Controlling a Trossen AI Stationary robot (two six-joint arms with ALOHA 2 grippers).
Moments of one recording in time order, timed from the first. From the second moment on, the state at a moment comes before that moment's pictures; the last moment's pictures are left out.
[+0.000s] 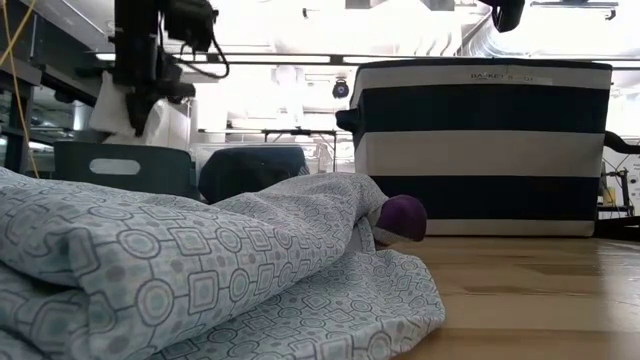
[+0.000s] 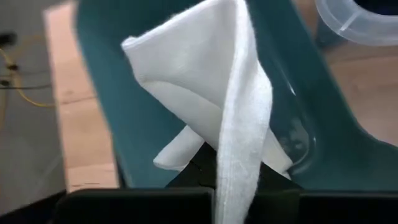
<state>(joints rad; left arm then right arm) 0.48 1.20 1.09 -1.33 -0.46 -0.87 0.18 0.74 0.70 0.11 0.44 0.54</state>
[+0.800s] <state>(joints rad) 0.64 1.20 1.08 -1.26 -0.26 -0.70 0.18 0.74 0.70 0.04 0.32 0.58</state>
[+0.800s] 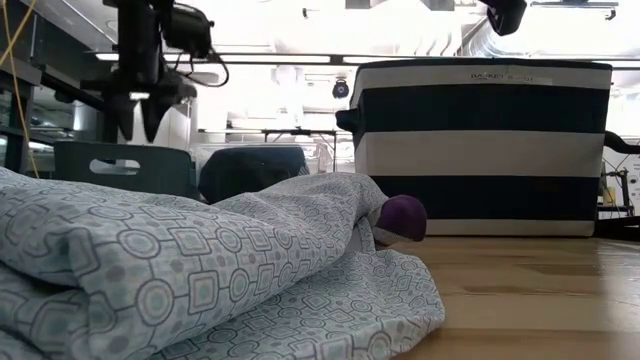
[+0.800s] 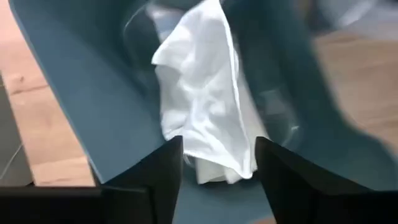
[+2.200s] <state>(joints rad) -0.45 1.53 1.36 -1.08 -0.04 -1.36 0.35 0.74 0.70 -0.08 0.31 0.55</state>
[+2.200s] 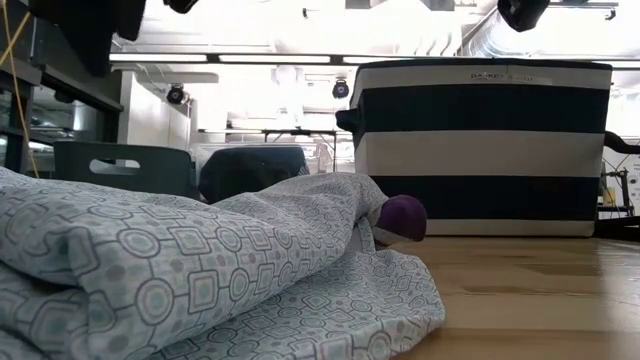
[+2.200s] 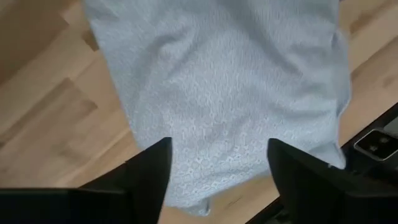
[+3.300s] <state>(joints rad) -0.48 1.91 1.36 -0.90 0.20 -1.47 0.35 0.74 0.70 -0.18 0.30 0.66</state>
